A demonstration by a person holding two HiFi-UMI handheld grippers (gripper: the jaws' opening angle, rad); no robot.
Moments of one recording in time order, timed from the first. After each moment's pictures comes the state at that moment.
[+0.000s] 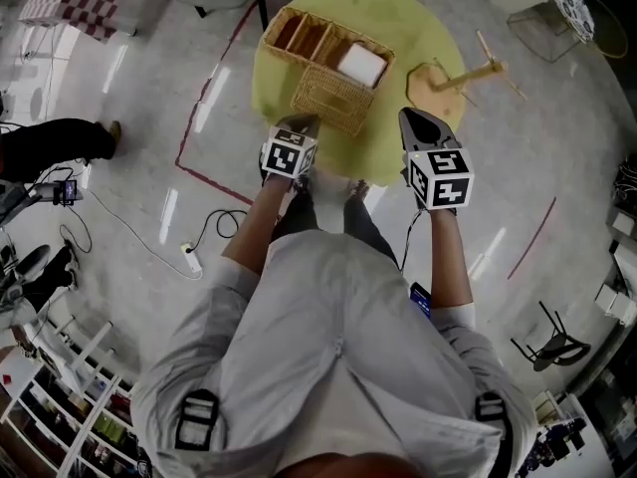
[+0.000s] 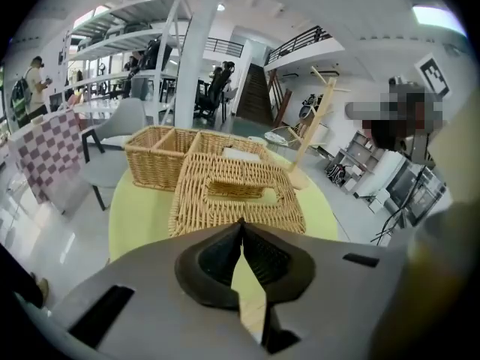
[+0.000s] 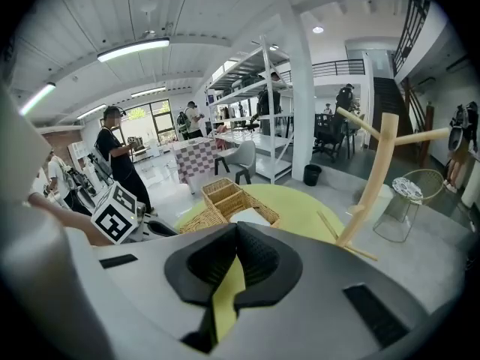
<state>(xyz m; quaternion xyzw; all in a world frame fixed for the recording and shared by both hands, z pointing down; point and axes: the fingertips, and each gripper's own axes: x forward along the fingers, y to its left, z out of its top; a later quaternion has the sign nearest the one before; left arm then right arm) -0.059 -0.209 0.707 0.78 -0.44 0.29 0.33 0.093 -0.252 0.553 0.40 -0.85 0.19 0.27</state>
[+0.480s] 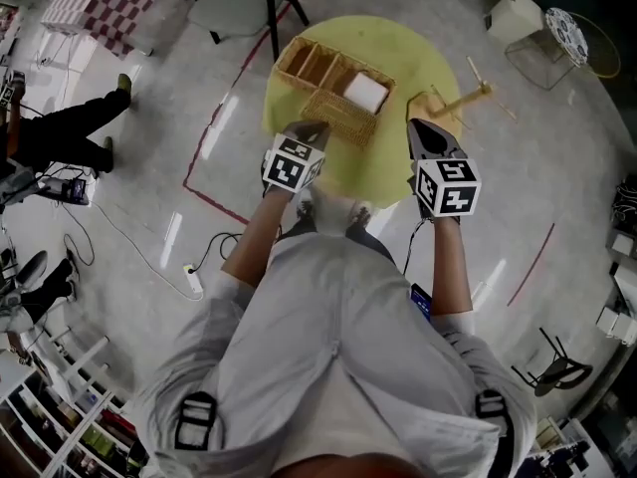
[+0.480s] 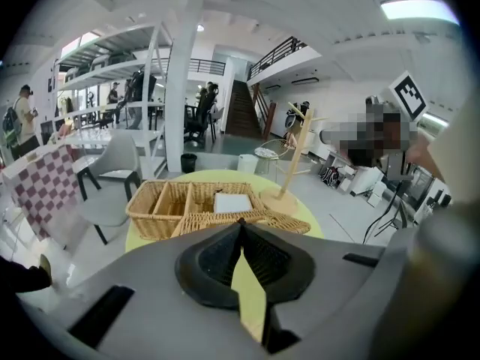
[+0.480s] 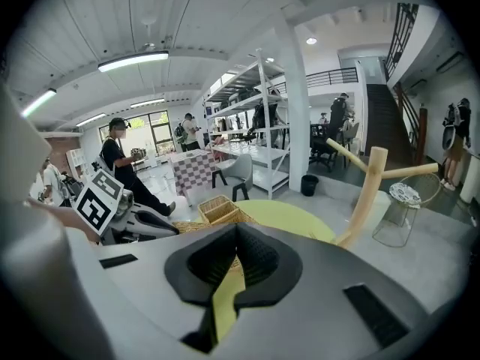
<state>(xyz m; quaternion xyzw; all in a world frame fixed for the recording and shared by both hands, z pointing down) -0.050 -0.228 0.608 0.82 -0.43 0.27 0.25 0.101 -0.262 0.507 0.42 -0.86 0.18 0.23</state>
